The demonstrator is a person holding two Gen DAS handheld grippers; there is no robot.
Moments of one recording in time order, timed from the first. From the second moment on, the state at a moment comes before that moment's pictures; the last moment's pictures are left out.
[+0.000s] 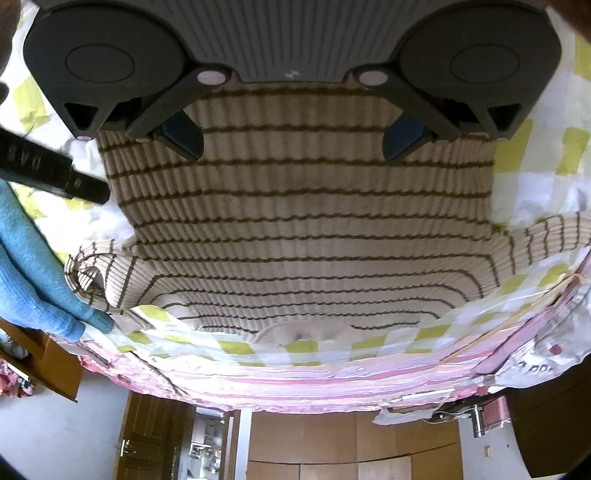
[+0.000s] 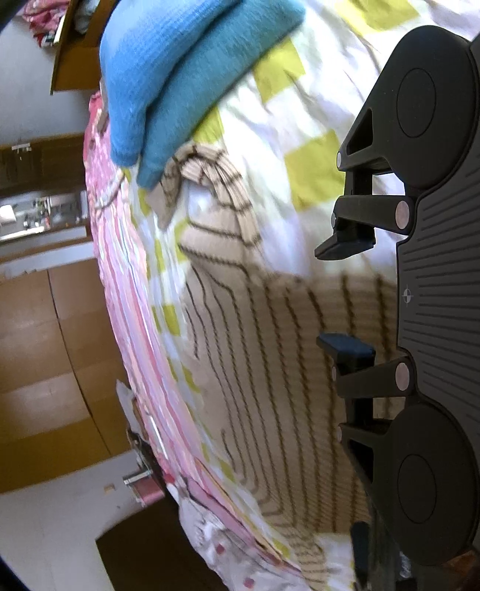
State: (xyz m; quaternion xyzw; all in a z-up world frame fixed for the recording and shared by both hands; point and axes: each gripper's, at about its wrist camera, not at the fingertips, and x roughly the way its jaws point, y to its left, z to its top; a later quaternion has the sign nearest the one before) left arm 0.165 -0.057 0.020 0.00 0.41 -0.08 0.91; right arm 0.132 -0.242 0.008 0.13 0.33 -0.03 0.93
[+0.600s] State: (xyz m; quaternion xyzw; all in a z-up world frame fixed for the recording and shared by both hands) left arm 0.206 -0.091 0.019 -0.02 0.41 -0.10 0.91; right arm 0.241 -0.333 0.036 0.08 0.31 -0.11 0.94
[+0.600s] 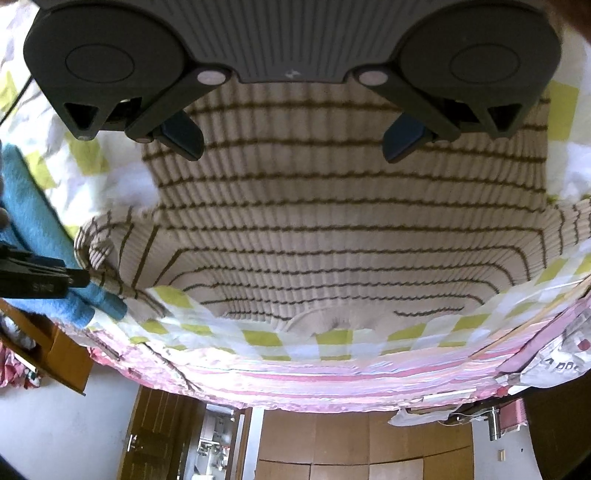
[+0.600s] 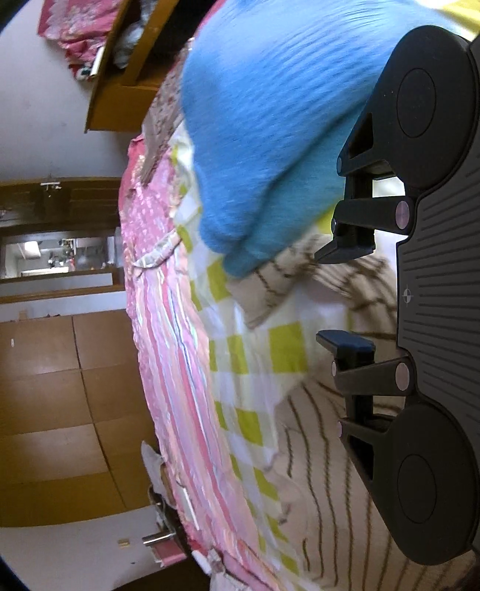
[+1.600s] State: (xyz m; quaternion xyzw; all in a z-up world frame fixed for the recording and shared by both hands) left arm 0.211 -0.053 0.019 -0.04 0.40 -0.07 0.91; right arm 0.288 -0.339 0.083 0.17 0.31 -0.01 0.94
